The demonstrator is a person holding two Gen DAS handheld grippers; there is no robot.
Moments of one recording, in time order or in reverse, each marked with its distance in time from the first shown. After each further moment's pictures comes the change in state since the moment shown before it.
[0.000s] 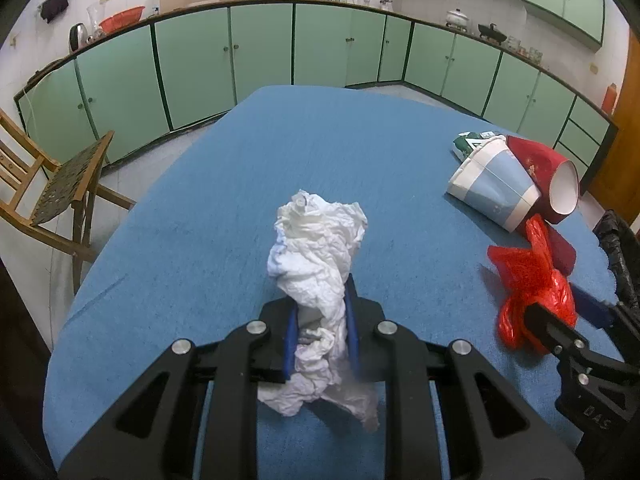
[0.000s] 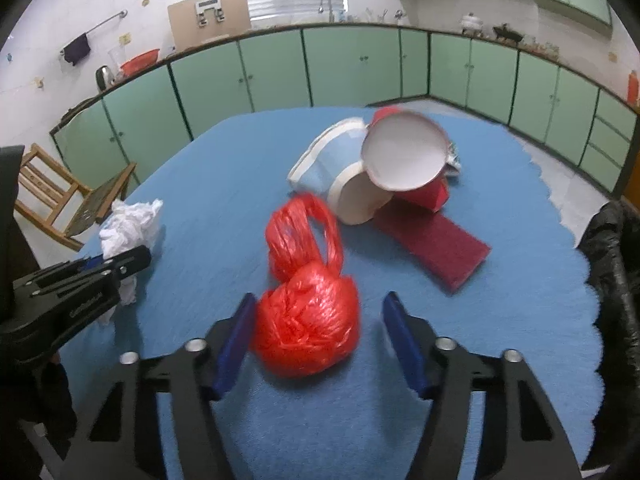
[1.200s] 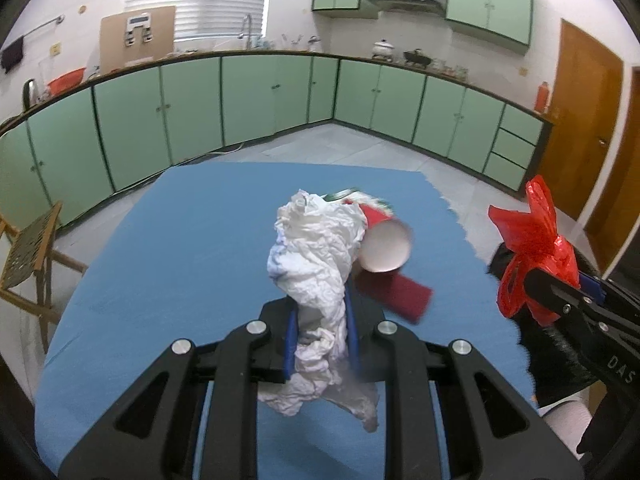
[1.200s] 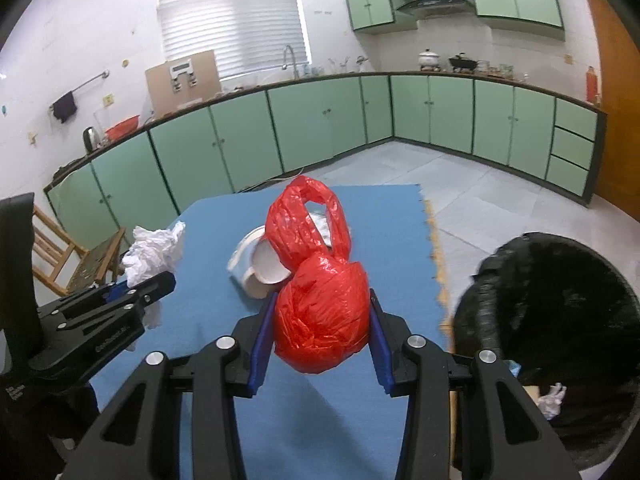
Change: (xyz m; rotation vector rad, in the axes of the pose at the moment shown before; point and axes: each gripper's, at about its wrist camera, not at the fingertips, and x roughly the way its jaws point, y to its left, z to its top) left arm -0.067 -0.117 0.024 0.134 -0.164 -0.200; right arm -0.125 -0.086 0.025 0.094 -0.209 -0.077
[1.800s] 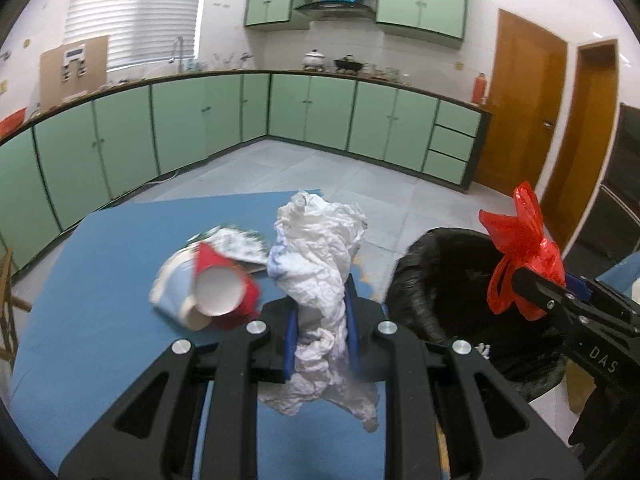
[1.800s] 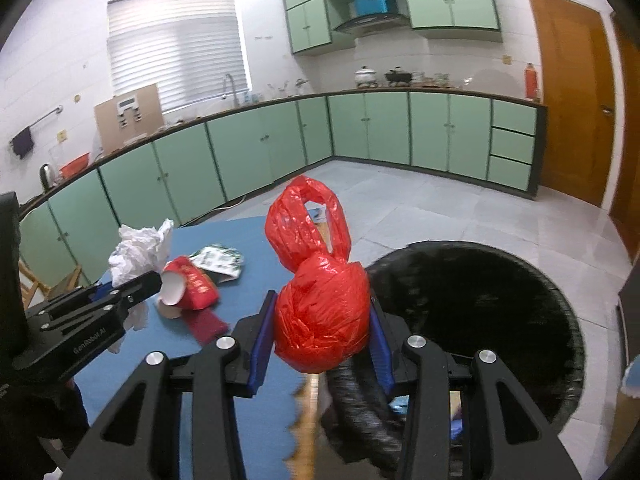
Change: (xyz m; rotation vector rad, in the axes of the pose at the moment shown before) left arm 0.002 -0.121 0.012 0.118 -0.048 -0.181; right arm -0.061 -0.109 0.005 0.096 -0.084 -0.176
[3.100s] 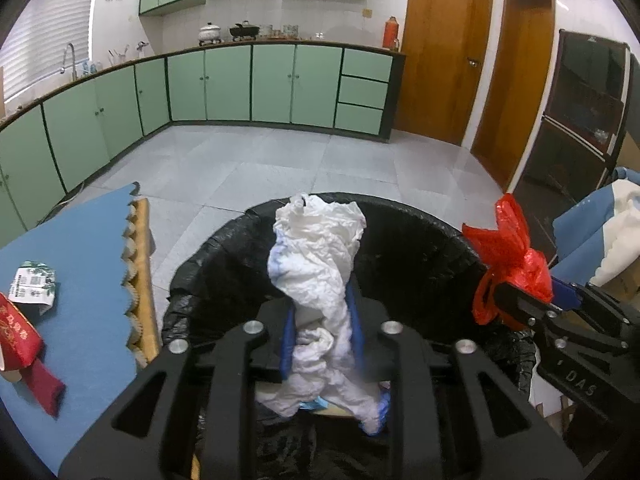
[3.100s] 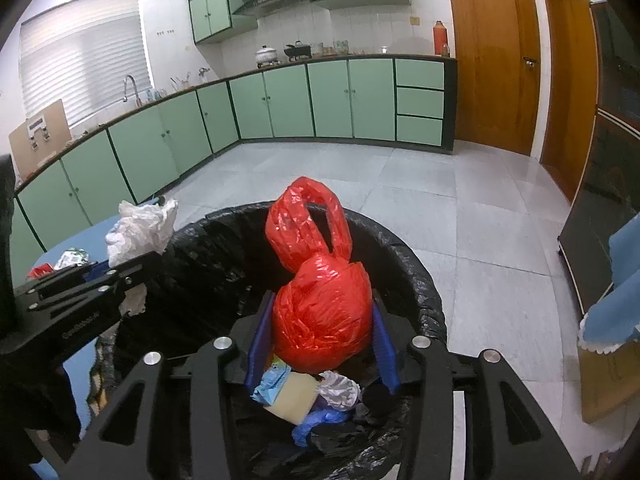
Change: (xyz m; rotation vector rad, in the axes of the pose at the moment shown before) left arm 0.137 -0.192 -0.008 0.187 0.136 -0.239; right arm 0.018 -0.188 -0.033 0.156 0.084 -0.249
